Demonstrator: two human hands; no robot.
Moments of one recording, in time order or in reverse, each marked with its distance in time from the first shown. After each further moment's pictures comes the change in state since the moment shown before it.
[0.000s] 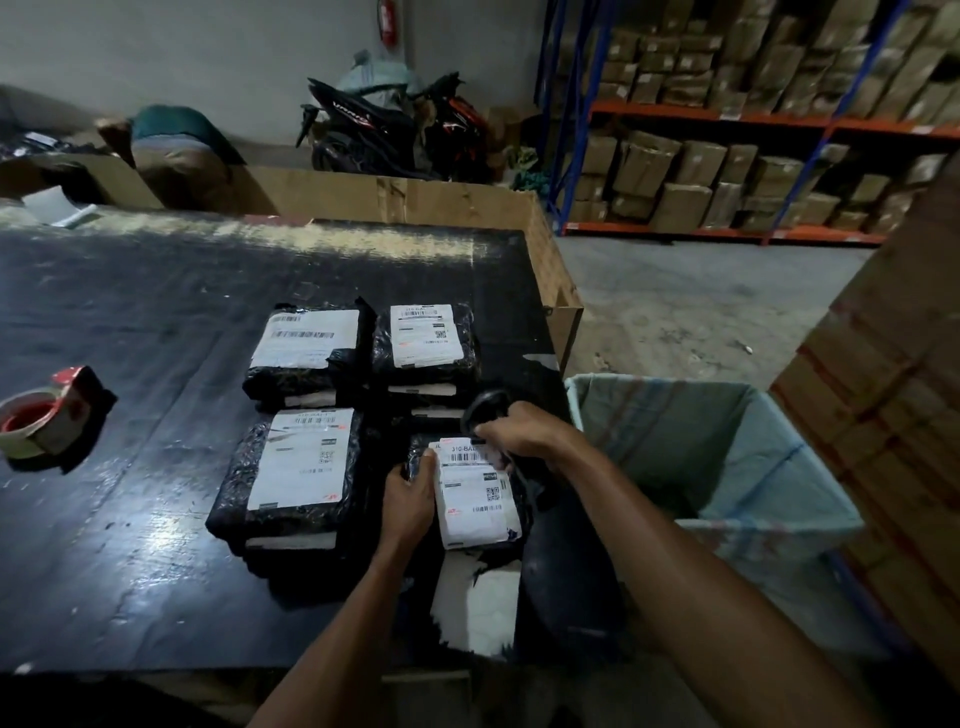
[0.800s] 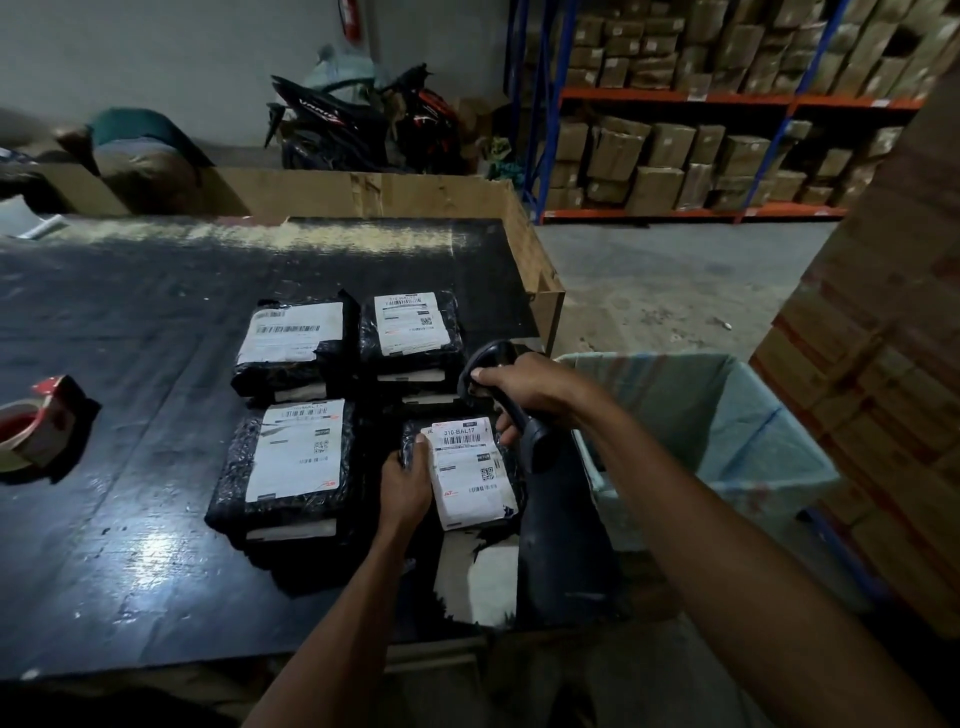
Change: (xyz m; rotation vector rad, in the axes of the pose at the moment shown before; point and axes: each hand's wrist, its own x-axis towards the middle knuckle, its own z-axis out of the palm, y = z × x) left_hand -0.002 -0.002 -0.005 0.051 0.006 0.043; right_hand -0.038 -0.020 -0.024 0.067 0.033 -0.040
